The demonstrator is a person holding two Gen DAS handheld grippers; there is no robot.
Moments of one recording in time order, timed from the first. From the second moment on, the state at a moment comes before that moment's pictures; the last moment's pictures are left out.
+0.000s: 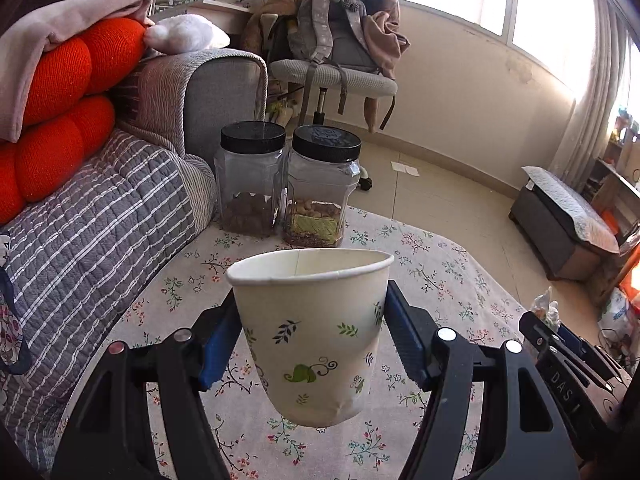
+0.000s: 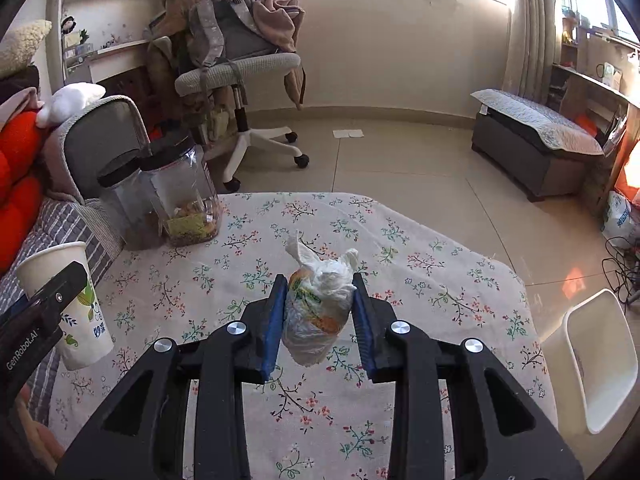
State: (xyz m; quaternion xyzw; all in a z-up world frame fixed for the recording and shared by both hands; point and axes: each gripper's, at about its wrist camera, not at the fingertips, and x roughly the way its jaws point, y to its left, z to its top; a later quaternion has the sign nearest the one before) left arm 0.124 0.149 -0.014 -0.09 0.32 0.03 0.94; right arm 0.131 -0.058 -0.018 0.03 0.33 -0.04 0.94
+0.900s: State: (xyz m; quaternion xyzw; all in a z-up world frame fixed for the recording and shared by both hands) left arm 0.086 -0.011 0.048 -0.02 0.24 -0.04 0.97; right arm 0.058 -0.201 0.040 0.04 0.22 -0.15 0.96
